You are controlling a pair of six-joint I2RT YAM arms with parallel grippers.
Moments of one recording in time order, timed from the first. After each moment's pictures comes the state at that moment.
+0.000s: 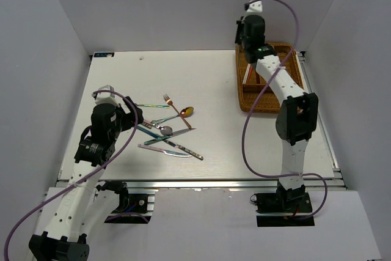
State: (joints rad) left arm -0.21 0.73 0.76 -0.48 -0.17 -0.46; right arm 0.35 2.08 1.98 -0.13 0.23 0.10
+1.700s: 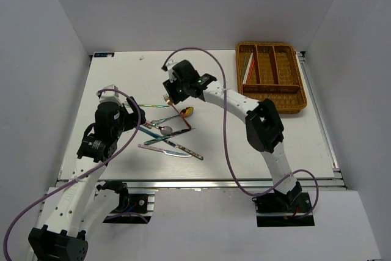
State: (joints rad) left arm -0.23 0.77 0.76 -0.48 -0.17 -0.45; right arm 0.80 2.17 1.95 -0.47 -0.08 0.04
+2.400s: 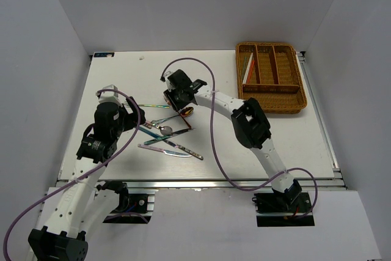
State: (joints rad) left arm -0.23 0.76 0.76 -0.48 -0.17 -0.45; right arm 0.83 2.37 2.04 -0.55 -0.02 0.03
